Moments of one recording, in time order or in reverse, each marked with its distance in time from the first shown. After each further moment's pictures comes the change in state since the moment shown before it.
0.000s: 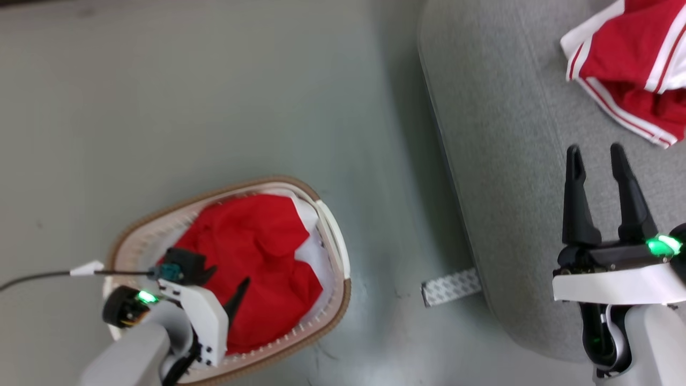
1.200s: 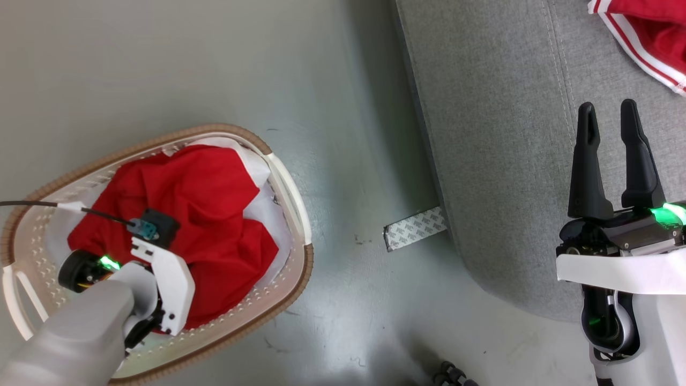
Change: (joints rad) left arm -0.272 0.136 -0.454 0.105 -0.295 0.000 0.125; right arm -0.056 0.000 0.046 -0.140 0.120 0.000 0.000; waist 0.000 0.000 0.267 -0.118
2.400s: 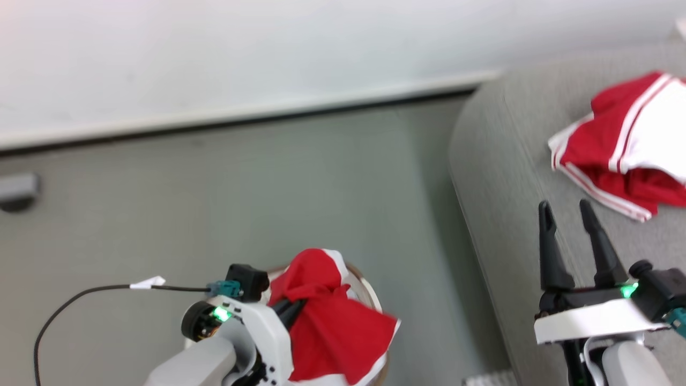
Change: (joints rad) left arm 0.157 -0.230 -0.006 -0.058 -0.130 0.000 -0.290; right arm 0.130 0.001 -0.015 0.244 -0.143 0.000 -0.002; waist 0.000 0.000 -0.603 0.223
